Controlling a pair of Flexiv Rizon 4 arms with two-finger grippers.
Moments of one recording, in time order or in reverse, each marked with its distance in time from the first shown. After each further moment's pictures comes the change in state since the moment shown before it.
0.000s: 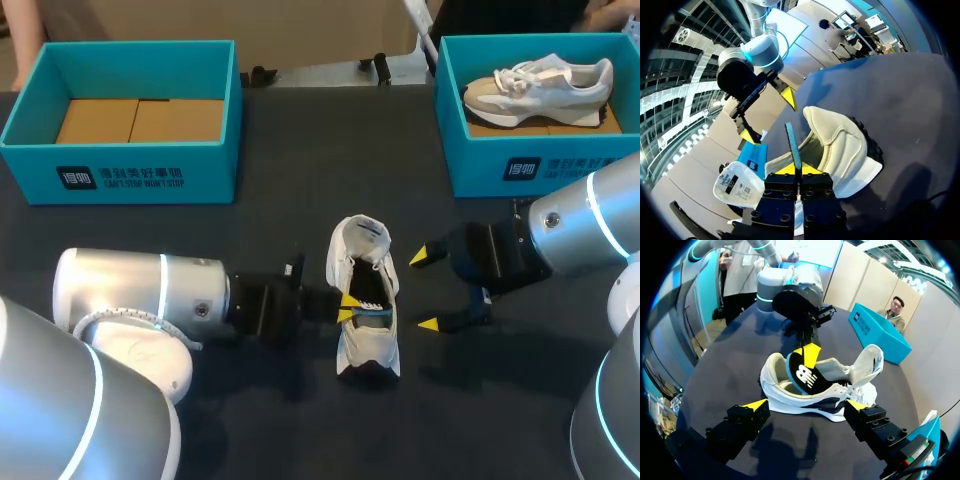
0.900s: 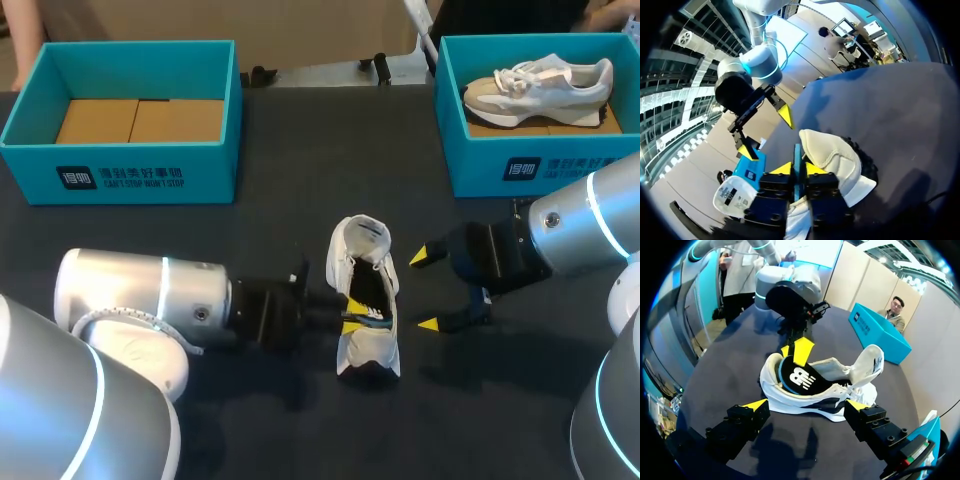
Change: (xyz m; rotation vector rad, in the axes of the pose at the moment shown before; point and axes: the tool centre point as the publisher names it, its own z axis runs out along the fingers) left arm 0.007 -0.025 0.002 0.072 0.015 -0.006; right arm 0.000 0.000 0.000 0.000 0.000 0.000
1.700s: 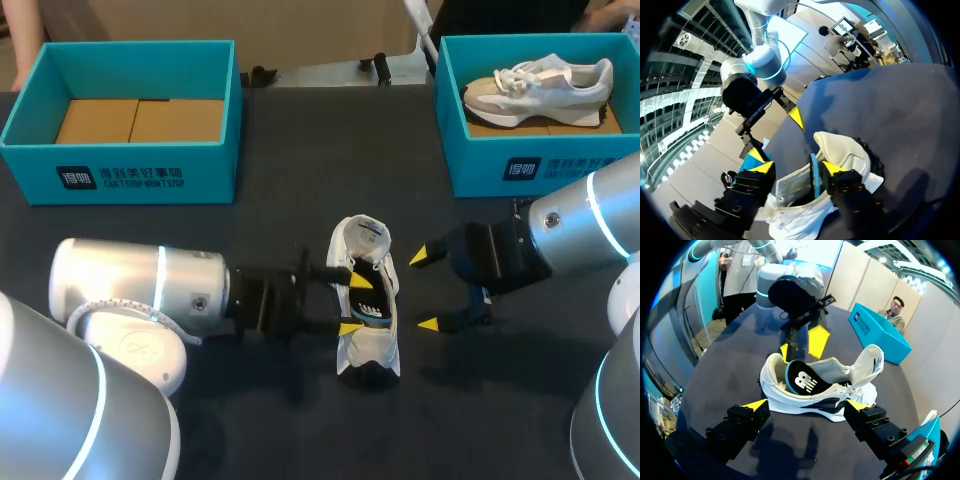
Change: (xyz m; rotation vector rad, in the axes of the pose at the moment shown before) left arm -0.023 -0.006 -0.008 -0.011 -0.019 0.022; right arm 0.000 0.000 0.000 0.000 0.000 0.000
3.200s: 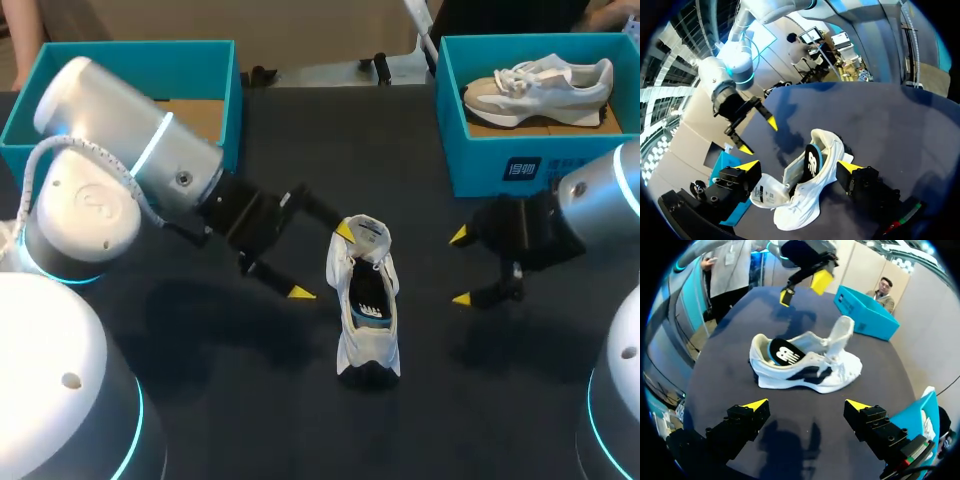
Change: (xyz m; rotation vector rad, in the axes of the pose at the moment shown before) left arm -0.046 0.001 -0.054 0.033 0.452 0.015; right arm -0.030 -0.041 -0.046 0.132 -0.045 0.139
